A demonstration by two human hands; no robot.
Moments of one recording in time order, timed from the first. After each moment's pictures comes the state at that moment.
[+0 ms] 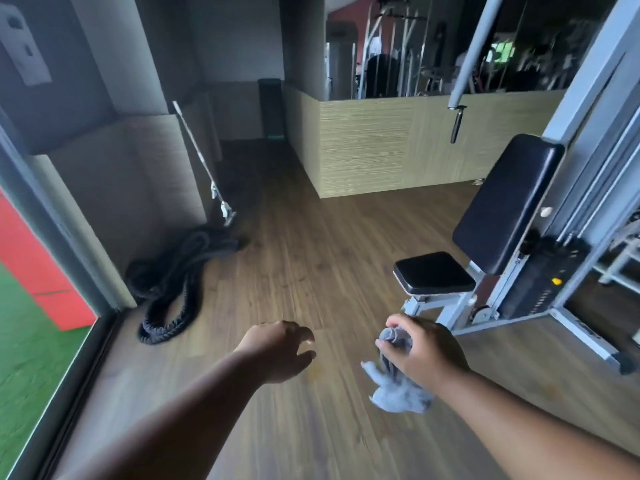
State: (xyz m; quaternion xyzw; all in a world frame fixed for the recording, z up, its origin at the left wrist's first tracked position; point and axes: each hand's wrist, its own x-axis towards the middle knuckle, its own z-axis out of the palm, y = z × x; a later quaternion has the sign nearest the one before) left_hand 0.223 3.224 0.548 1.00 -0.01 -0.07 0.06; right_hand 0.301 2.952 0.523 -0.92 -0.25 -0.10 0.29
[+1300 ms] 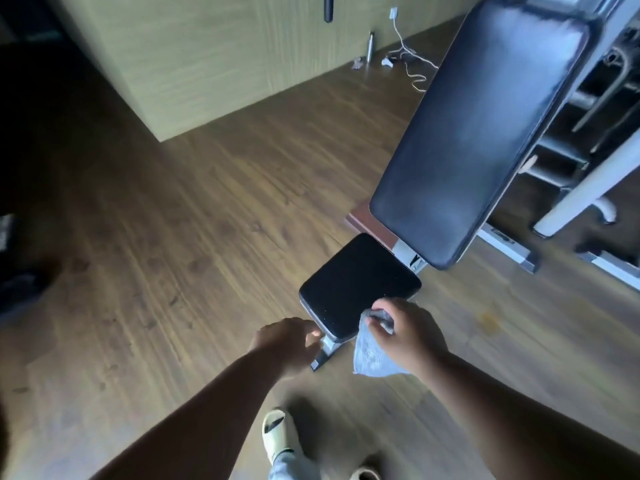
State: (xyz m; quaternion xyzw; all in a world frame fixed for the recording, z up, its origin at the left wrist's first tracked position) left_hand 0.896 3.110 0.347 0.95 -0.15 -0.24 0.13; right_hand 0.856 2.870 0.362 -0.96 0.01 -0.02 0.27
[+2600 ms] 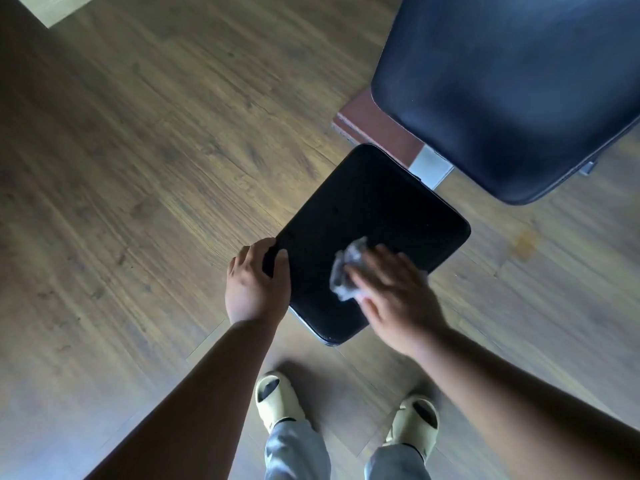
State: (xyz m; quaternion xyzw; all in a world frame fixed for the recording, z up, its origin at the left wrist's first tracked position) left_hand 1.032 3.058 0.123 0.93 0.07 0.03 0.35; right_hand 0.957 2.839 0.108 -0.99 -0.09 0.00 0.12
